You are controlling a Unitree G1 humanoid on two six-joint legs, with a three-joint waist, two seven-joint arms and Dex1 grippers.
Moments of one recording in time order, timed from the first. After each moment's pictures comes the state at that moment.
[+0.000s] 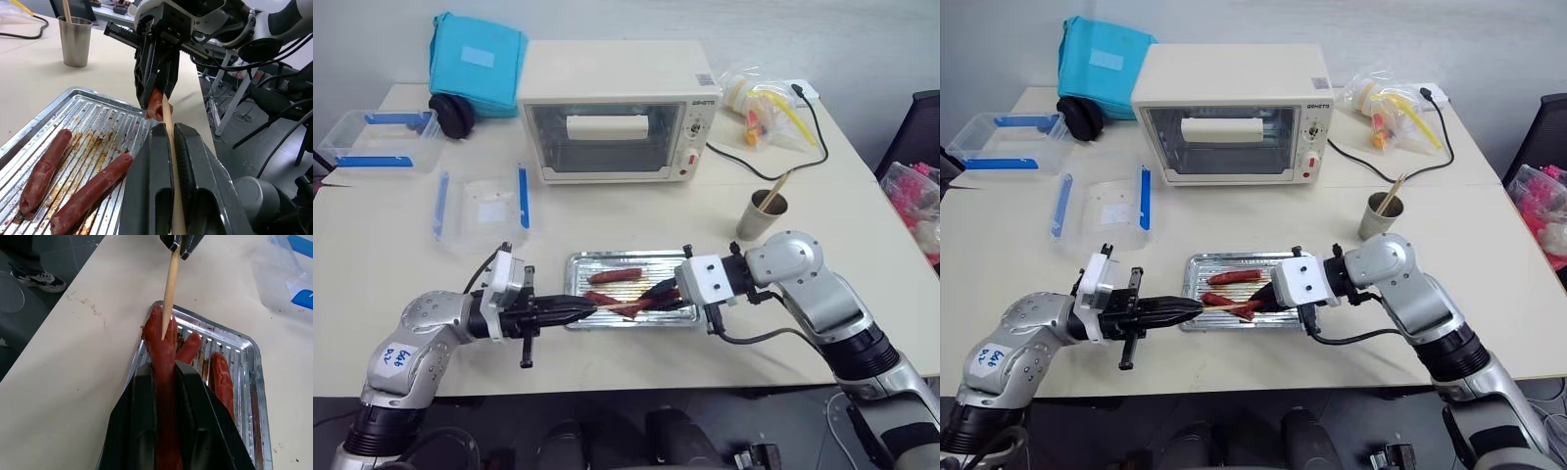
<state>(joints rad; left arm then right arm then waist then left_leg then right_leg) -0.15 0.67 0.08 -0.28 -0.66 0.39 -1.15 -0.62 -0.64 0.34 -0.17 0.17 0.11 1.33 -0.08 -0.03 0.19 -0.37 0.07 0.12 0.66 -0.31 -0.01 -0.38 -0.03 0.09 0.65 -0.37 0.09</state>
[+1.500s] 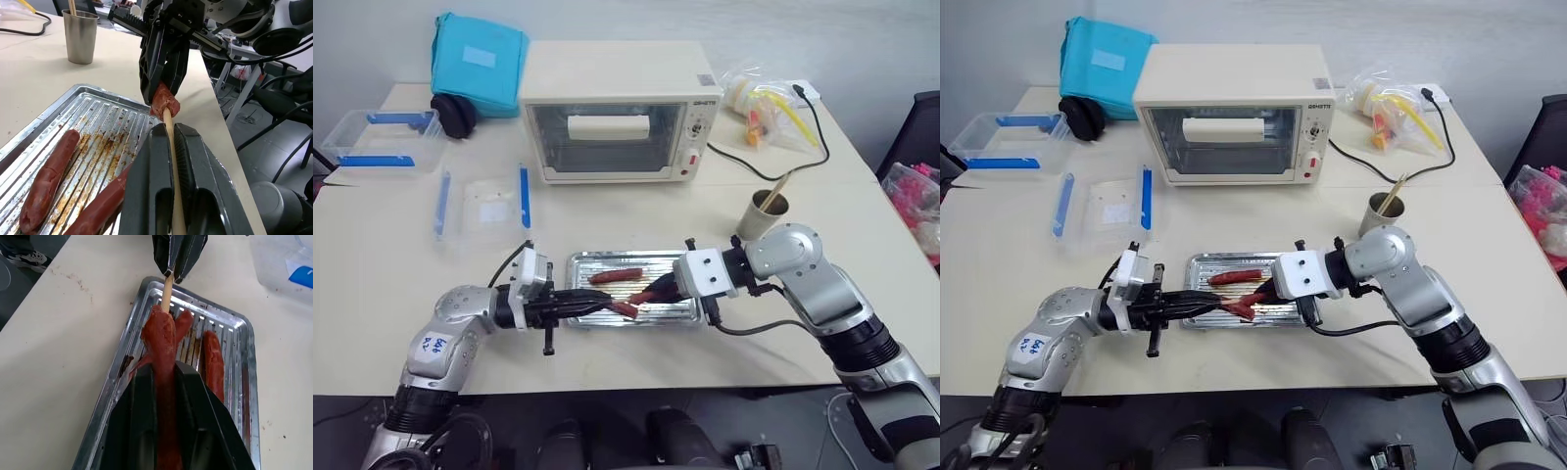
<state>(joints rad) -0.27 0.52 -0.02 -0.13 -0.52 0.32 -1.15 -0.66 -0.63 0.34 -0.13 0.10 0.13 1.33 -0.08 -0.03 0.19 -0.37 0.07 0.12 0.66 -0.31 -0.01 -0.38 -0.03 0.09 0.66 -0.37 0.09</state>
